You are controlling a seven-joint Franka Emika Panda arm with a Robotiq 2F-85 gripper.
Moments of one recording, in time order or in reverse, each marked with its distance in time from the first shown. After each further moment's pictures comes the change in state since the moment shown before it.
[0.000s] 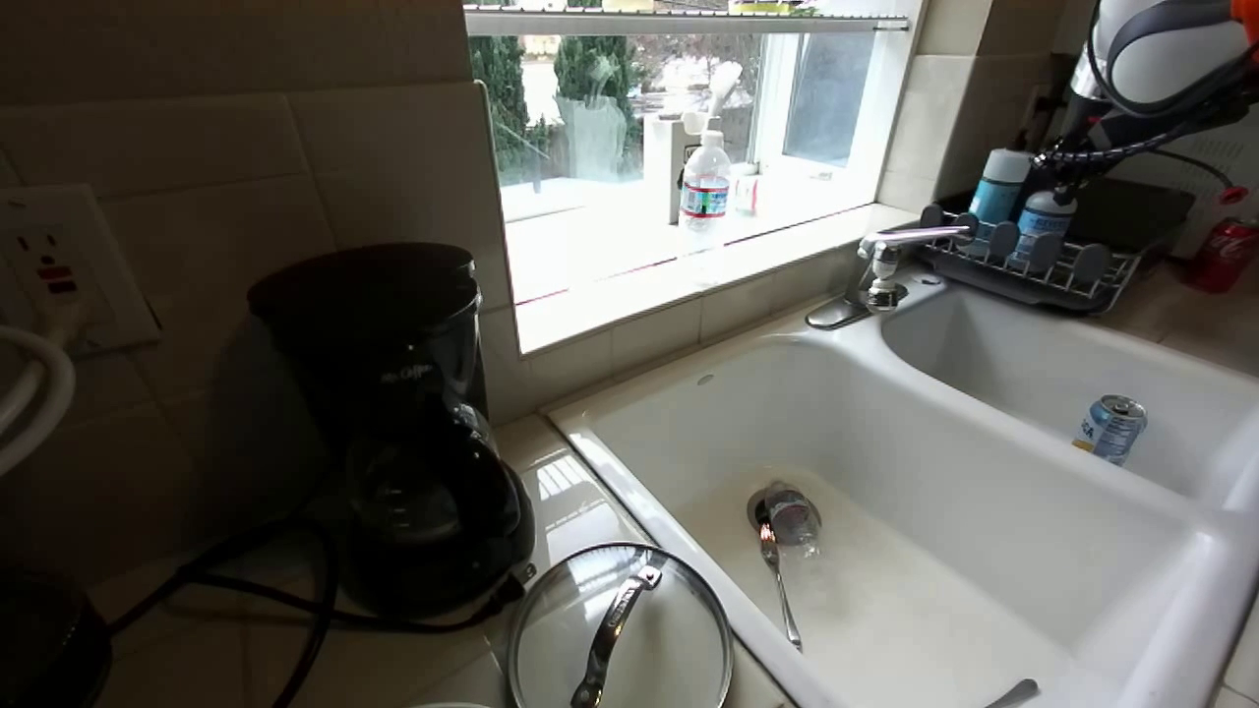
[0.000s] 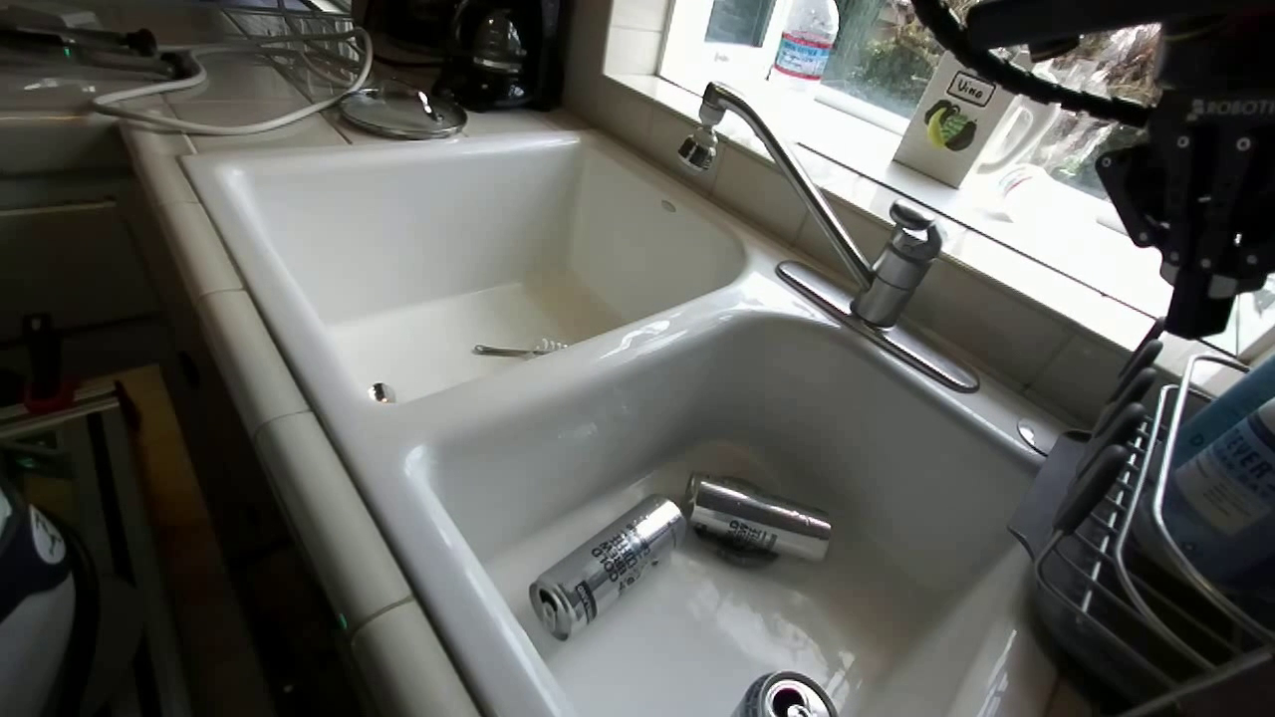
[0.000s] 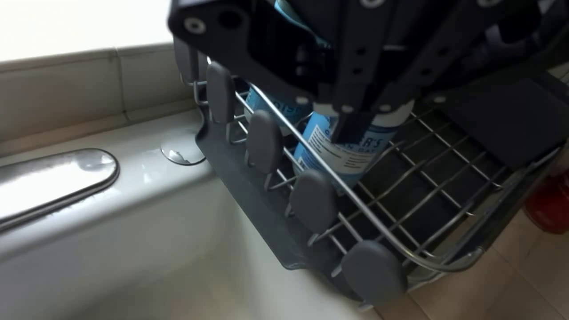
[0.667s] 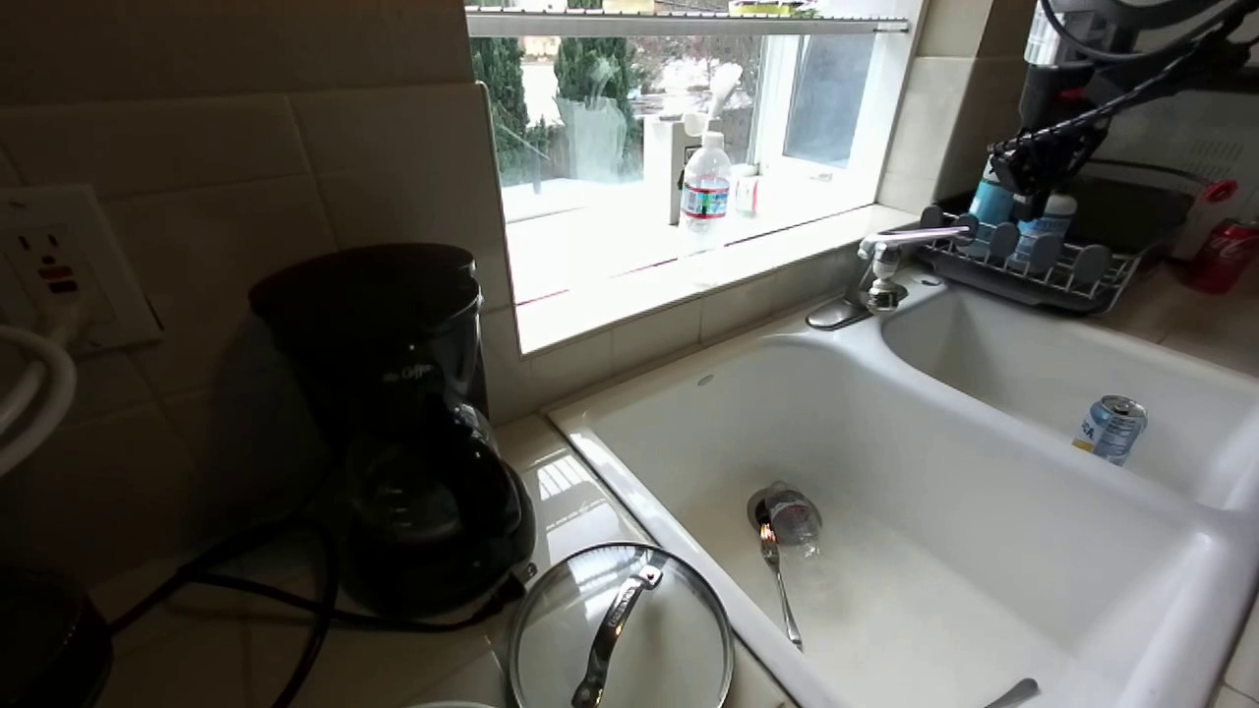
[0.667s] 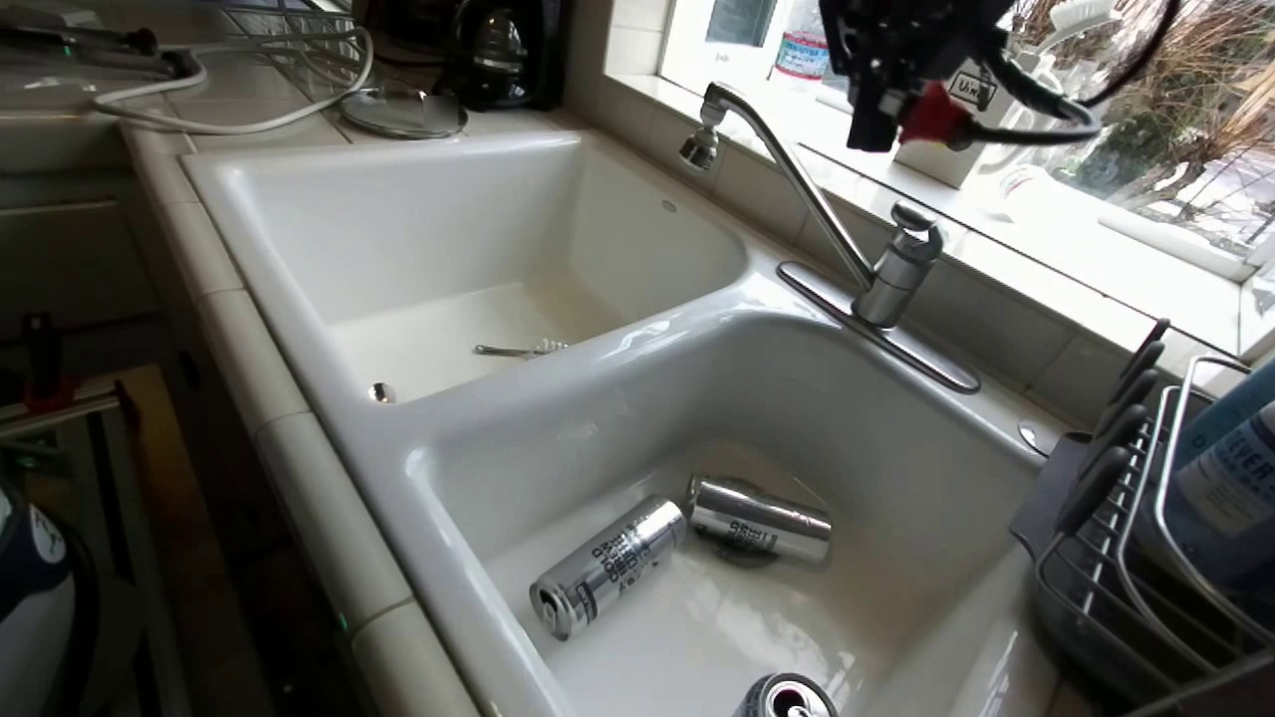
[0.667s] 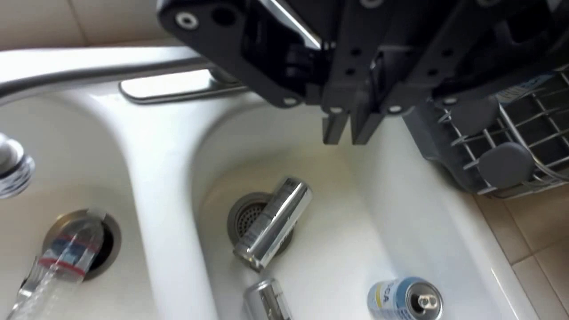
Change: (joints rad) arm 0.128 -0.140 0.175 -0.007 0.167 -0.408 -0.128
